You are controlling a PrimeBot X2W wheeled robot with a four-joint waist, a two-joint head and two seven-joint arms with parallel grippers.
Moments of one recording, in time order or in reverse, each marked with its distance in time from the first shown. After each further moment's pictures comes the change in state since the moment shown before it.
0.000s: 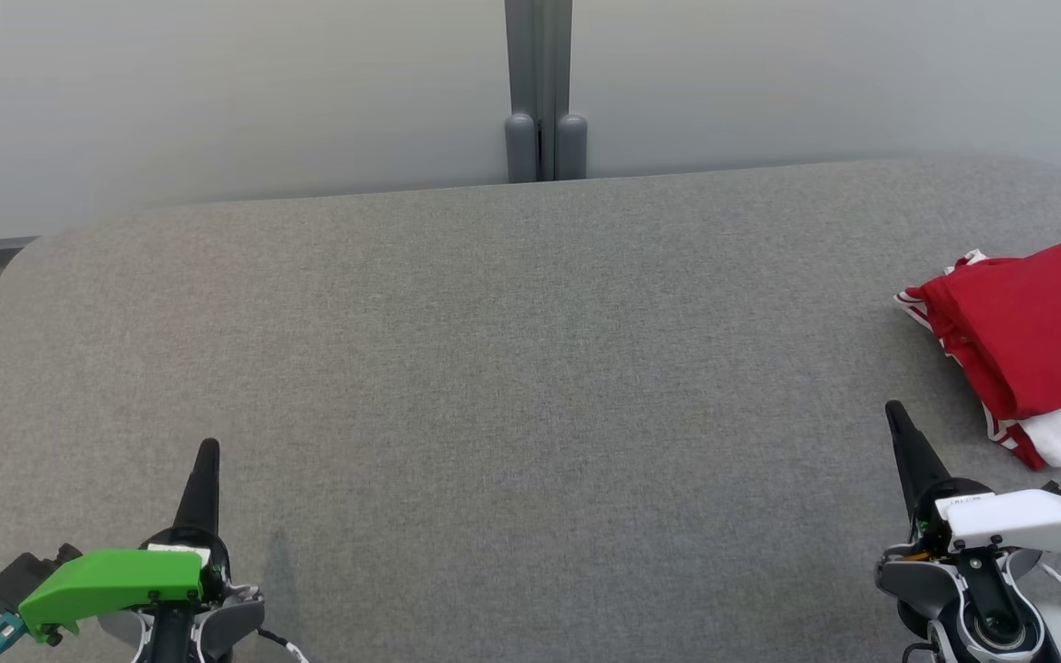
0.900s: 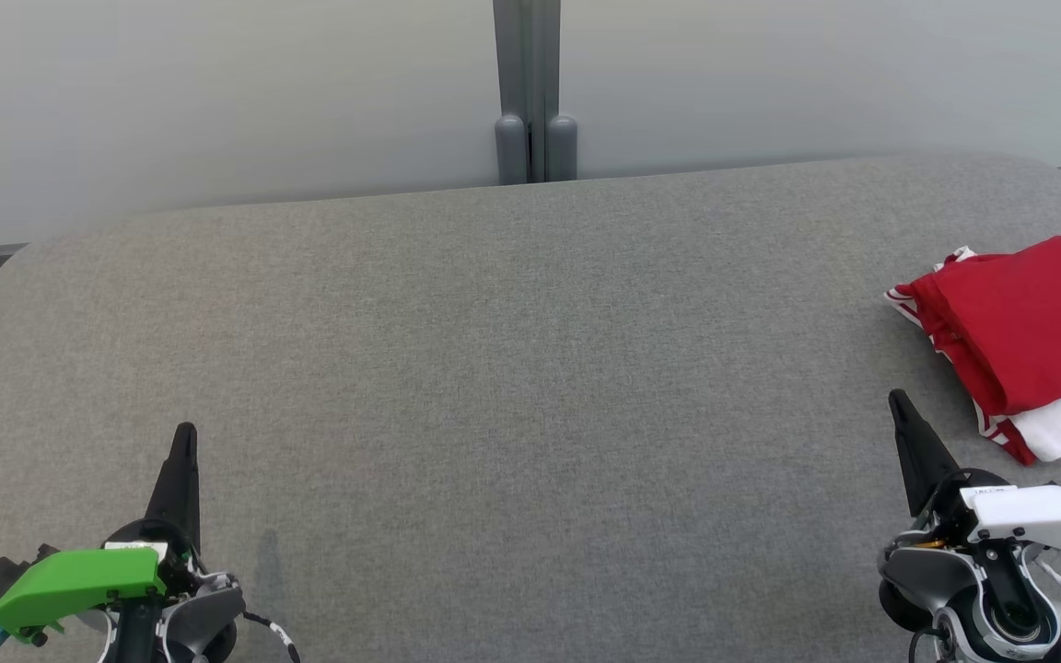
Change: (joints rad) left arm -0.007 0.000 0.047 -0.024 -0.172 -0.031 0.051; right arm -0.012 -0.001 -0.016 -0.004 0.187 0.000 0.043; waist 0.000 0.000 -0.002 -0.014
